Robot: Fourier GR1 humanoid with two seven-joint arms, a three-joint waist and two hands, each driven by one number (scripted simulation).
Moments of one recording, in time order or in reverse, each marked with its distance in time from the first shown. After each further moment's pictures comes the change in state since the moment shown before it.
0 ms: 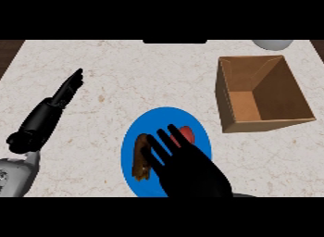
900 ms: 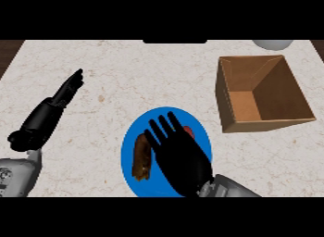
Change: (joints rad) left arm 0.001 -0.072 0.082 0.034 -0.065 -0.082 -0.025; right arm 0.048 0.103 -0.020 0.241 0.326 -0.104 -0.151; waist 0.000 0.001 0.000
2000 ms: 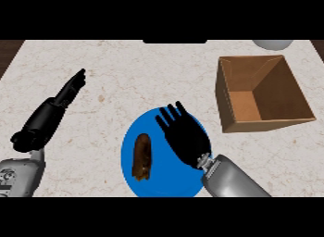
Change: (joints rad) left arm 0.002 -0.074 0.061 -0.025 -0.081 -0.067 0.018; right arm 0.041 0.087 -0.161 0.289 0.226 -0.156 -0.231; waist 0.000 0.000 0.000
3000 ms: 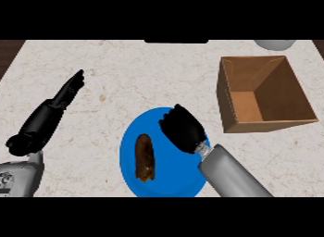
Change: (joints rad) left arm 0.018 -0.029 0.032 -0.037 -0.026 -0.034 0.008; right arm -0.048 0.058 -0.082 0.211 0.091 -0.336 -0.199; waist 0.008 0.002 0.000
